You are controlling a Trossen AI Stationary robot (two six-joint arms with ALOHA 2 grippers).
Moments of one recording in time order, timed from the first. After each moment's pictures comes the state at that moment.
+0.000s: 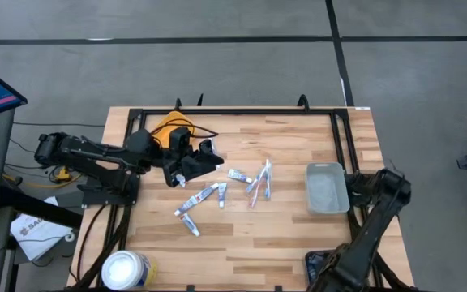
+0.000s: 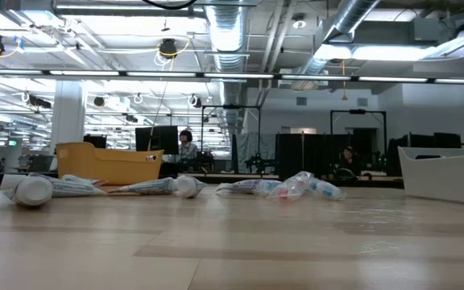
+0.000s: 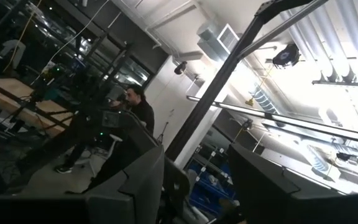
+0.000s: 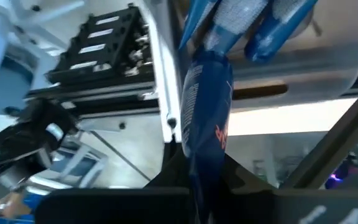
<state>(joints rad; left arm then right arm) -0.07 1.22 0.88 0.79 0.19 -0.74 0.95 1.92 1.68 -1.47 -0.61 1.13</state>
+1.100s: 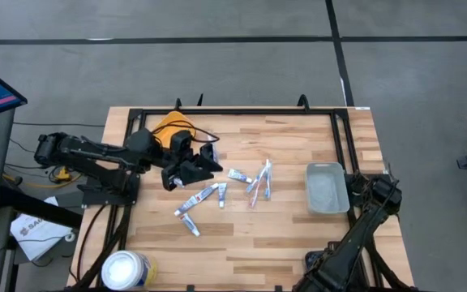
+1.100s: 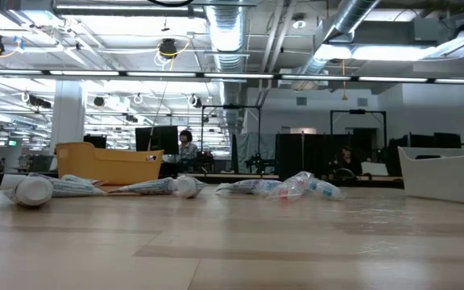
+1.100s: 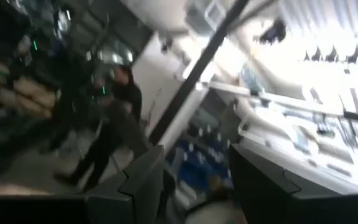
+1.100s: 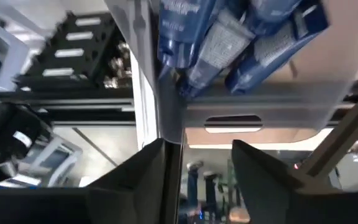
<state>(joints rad) -0.05 1.22 0.88 0.74 0.32 -0.74 0.90 2.01 1.68 -1.51 -0.59 0.91</state>
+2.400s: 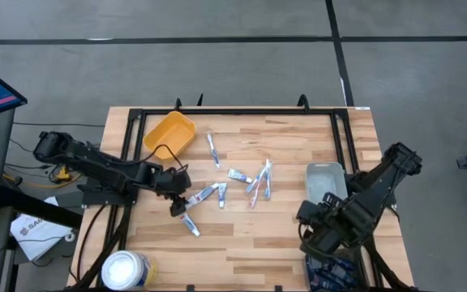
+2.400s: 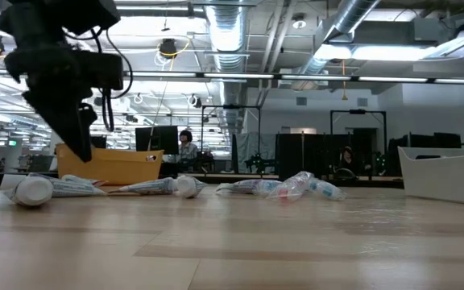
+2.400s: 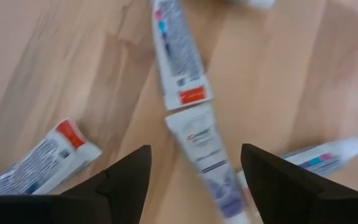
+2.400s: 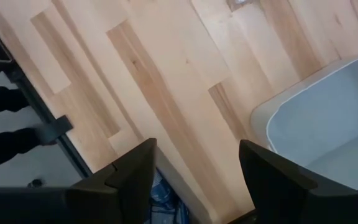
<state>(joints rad) -0.19 1.19 0.57 -0.47 -0.10 -0.54 0.75 1.63 1.67 -1.53 0.21 1.26</state>
